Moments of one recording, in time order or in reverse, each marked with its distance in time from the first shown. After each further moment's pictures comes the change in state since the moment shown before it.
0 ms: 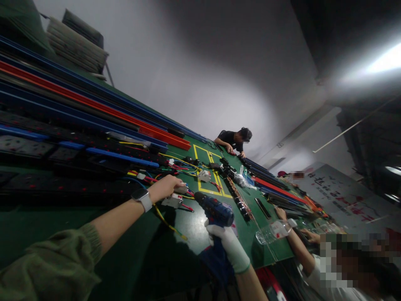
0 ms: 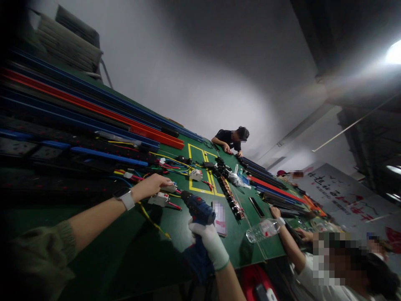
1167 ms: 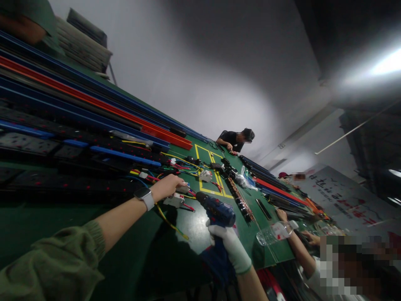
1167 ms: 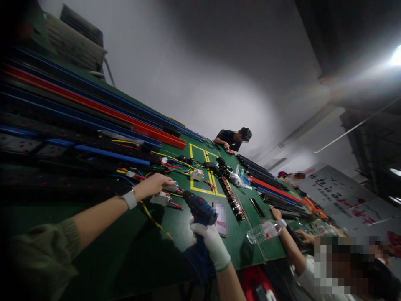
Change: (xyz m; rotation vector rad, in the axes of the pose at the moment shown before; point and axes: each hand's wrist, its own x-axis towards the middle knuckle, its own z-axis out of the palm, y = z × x) left_hand 0.002 -0.008 0.004 0.050 -0.002 0.019; right_hand 0.000 0.008 0.000 0.144 0.039 -0.015
